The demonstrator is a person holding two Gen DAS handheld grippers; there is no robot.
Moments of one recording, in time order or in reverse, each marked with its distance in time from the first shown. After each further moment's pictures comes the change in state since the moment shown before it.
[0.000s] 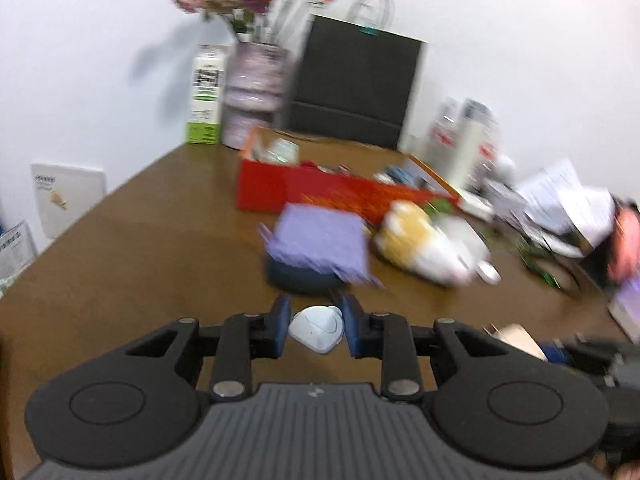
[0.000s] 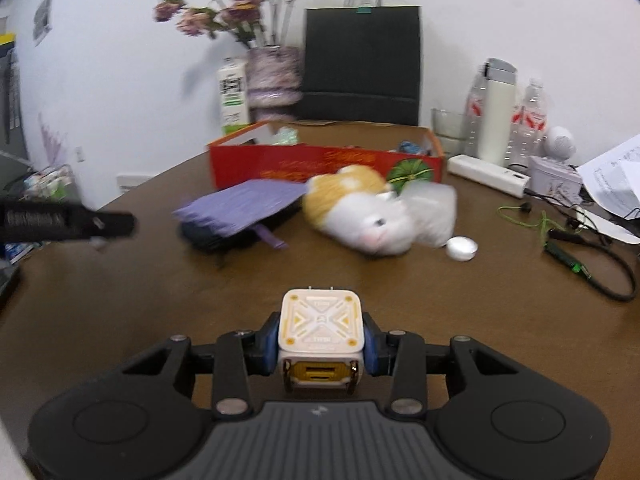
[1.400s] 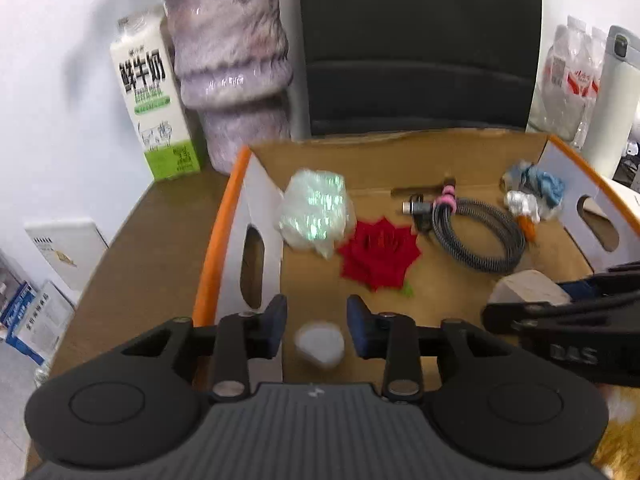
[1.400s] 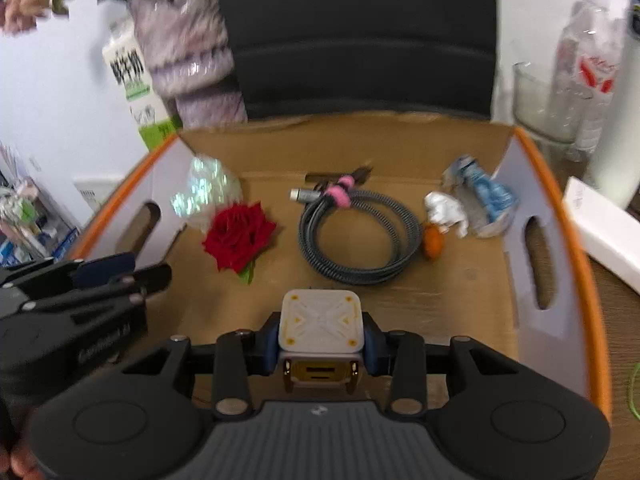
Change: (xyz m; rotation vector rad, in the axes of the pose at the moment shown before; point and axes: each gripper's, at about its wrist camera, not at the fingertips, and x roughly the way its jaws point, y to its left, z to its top) left arm 0.299 0.026 0.171 0.181 0.221 0.220; right arm 0.302 -0.062 0.226 0.136 0.321 0.055
